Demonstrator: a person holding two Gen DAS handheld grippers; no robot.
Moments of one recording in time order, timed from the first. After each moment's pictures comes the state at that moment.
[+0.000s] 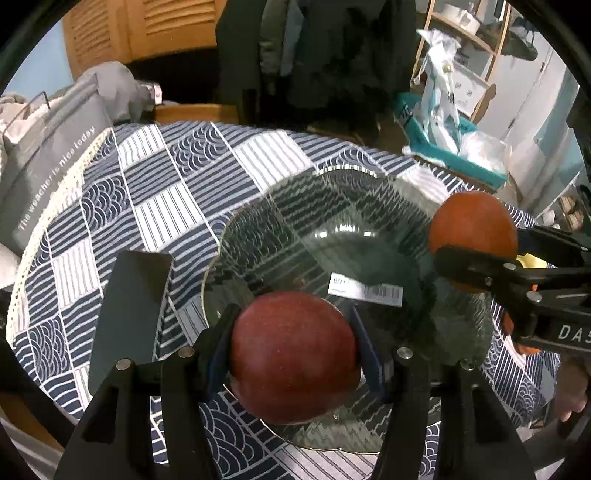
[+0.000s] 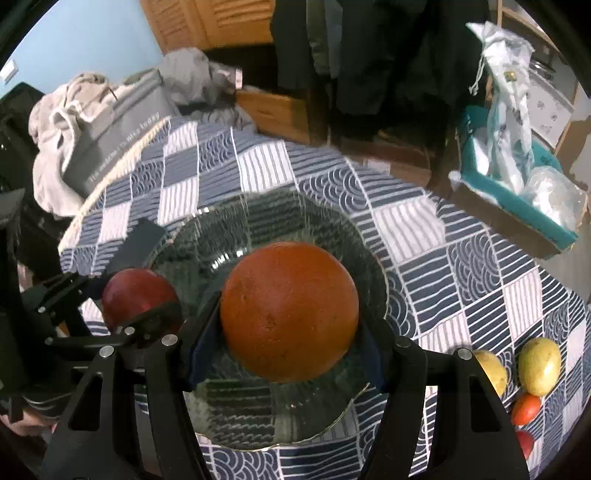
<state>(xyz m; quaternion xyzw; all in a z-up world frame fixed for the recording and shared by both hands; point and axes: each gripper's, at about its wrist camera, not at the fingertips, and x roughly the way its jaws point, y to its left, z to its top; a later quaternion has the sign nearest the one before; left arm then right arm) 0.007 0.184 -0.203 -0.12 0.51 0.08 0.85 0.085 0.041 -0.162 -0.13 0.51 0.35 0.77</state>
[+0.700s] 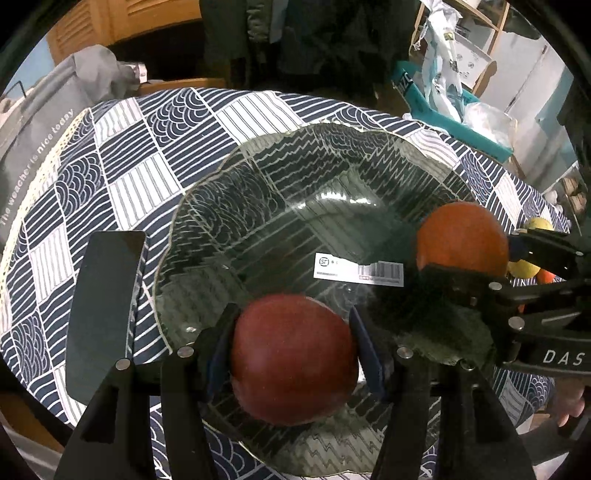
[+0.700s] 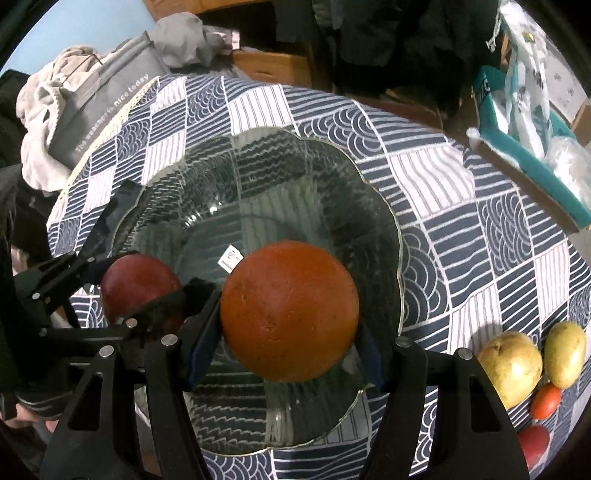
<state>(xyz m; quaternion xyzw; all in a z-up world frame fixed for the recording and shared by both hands) 0.019 0.177 -0.235 -0.12 0.55 0.06 0.83 0.089 0.042 -0.208 -0.13 0.57 0.34 0.74</state>
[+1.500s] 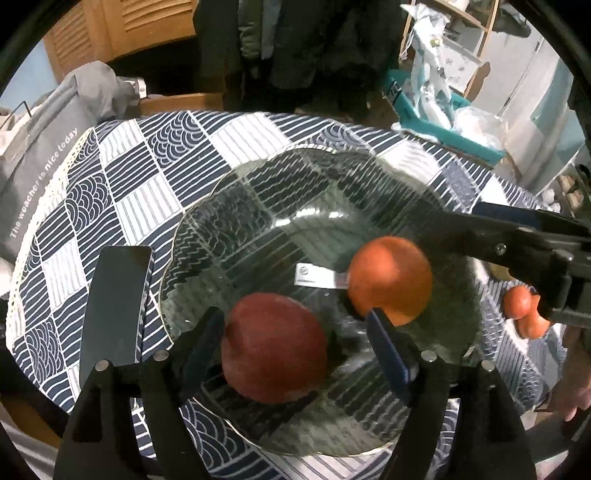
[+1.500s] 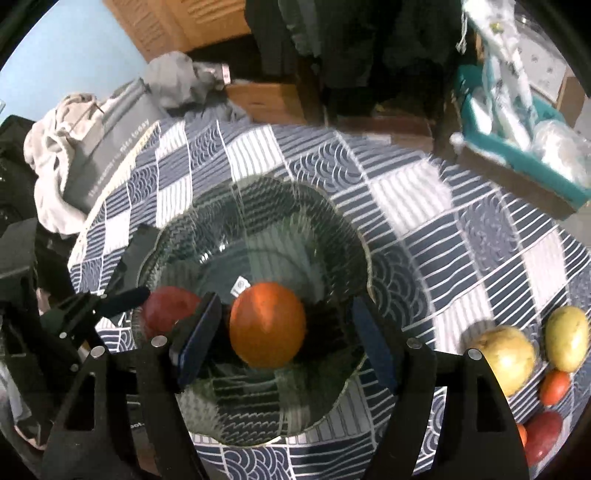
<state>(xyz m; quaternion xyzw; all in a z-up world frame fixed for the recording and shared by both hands) 0.015 0.162 -0.205 -0.11 0.53 0.06 0.84 0.093 0.023 -0.161 -0.07 0.53 0.34 0.77</state>
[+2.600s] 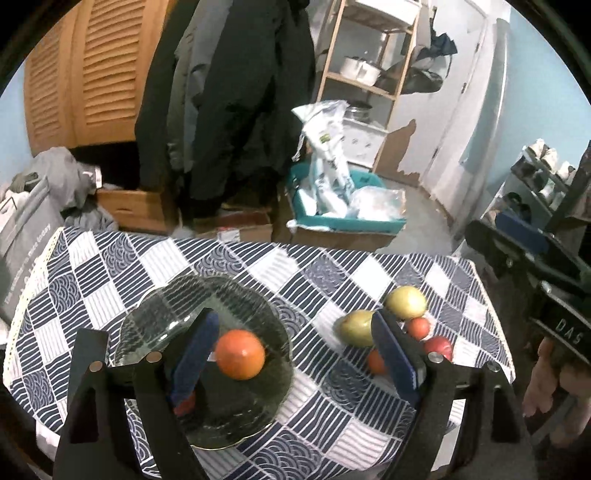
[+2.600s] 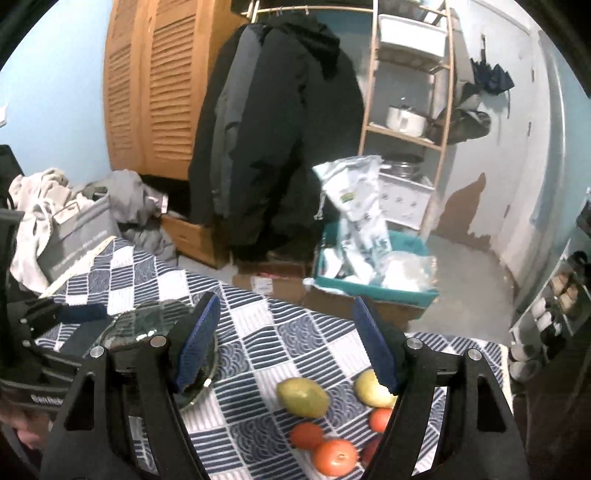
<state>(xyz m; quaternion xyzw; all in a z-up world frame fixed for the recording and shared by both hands) -0.002 0.067 -0.061 -0.12 0.39 -0.02 0.91 0.028 -0.116 -0.007 -0.11 0.28 0.21 0.93</state>
